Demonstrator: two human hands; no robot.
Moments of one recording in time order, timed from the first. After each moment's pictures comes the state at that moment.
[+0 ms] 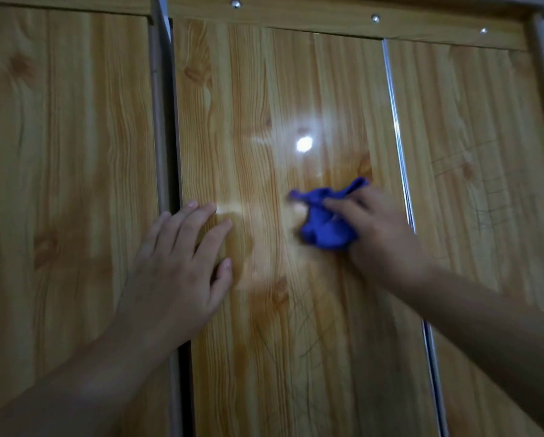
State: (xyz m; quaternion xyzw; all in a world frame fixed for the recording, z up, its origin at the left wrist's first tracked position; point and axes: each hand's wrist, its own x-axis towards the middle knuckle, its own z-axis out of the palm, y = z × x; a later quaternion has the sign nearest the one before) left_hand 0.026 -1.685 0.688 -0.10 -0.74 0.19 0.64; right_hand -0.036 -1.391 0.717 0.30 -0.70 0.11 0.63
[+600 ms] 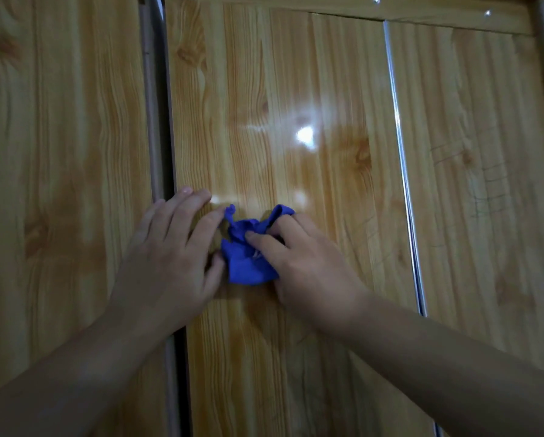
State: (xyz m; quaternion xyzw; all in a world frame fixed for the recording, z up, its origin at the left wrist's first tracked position) left_hand 0.028 -1.684 0.689 -0.11 -0.73 0.18 0.65; right_hand -0.011 -1.473 0.676 0.38 -0.69 0.08 0.61
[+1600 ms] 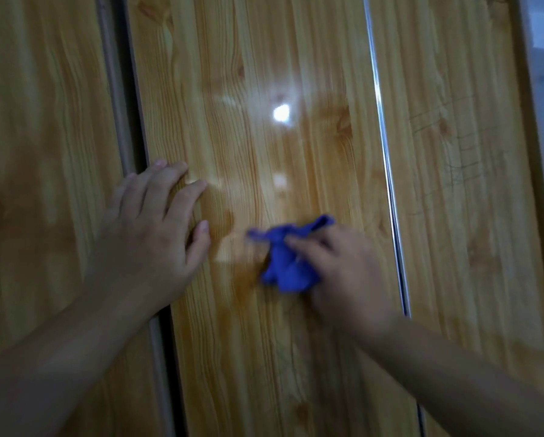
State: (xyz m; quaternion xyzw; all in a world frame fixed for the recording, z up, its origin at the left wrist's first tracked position) left_hand 0.024 -1.687 0.688 -0.13 -0.72 0.16 0.66; right_hand -0.022 -1.427 0.615 0.27 -0.71 0.14 0.63
